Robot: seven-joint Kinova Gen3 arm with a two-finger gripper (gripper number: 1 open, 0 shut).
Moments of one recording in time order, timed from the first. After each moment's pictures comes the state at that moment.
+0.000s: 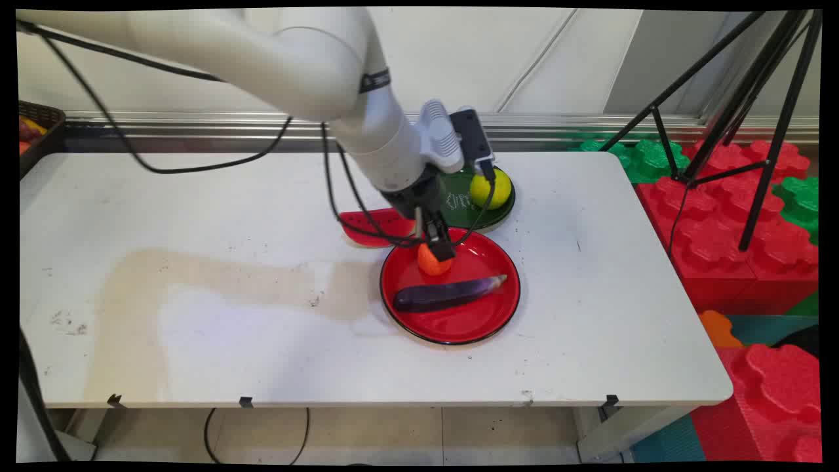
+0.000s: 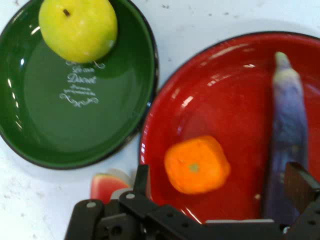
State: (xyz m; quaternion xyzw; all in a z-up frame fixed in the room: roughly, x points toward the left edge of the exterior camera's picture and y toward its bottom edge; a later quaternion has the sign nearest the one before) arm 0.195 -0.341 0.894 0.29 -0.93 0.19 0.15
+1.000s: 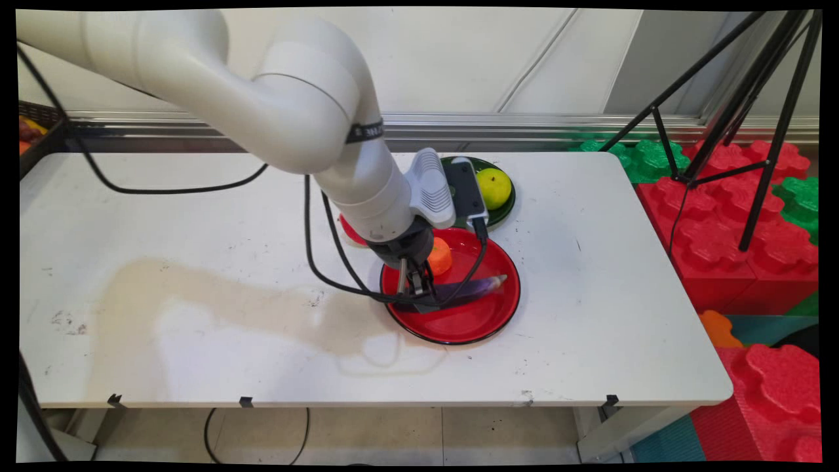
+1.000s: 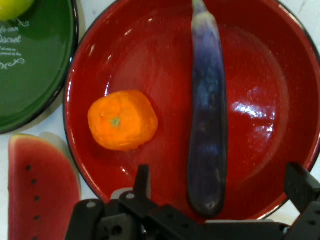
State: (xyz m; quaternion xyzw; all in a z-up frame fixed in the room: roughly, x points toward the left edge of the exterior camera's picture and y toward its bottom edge) arm 0.179 -0.285 0.878 0.27 -0.94 0.16 0.11
